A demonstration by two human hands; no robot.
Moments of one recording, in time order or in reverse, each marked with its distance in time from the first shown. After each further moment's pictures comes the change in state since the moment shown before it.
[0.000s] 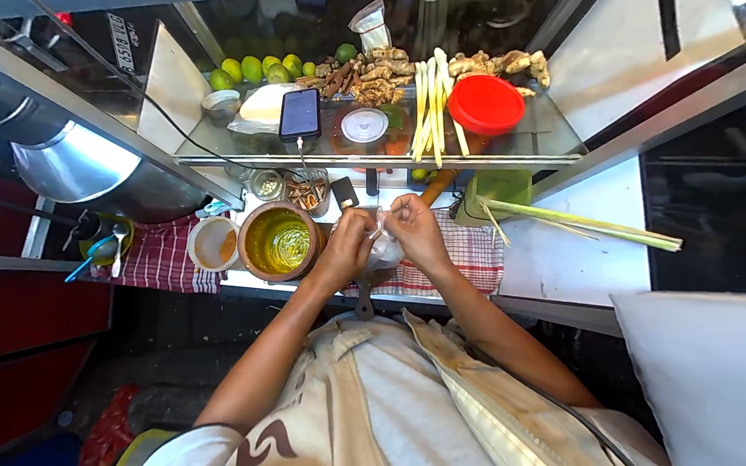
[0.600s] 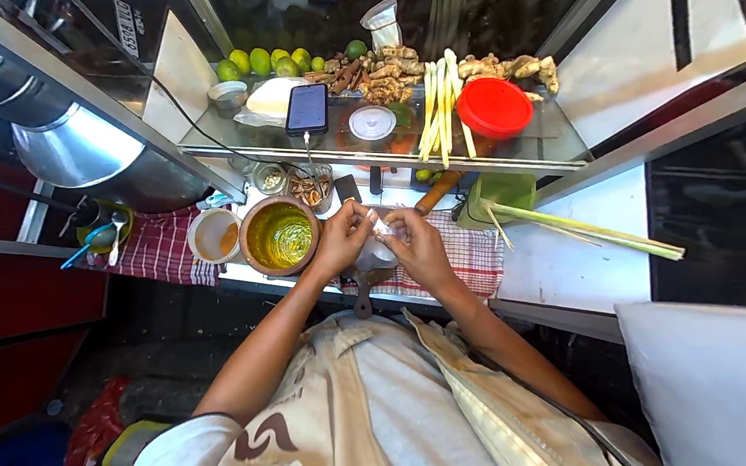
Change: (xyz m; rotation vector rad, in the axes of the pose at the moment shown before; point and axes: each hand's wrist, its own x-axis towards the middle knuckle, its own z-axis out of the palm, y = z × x) left_hand 0.006 -0.005 -0.001 -0.338 0.003 -0.484; right_hand -0.019 0.005 -0.005 -0.447 -0.068 -0.313
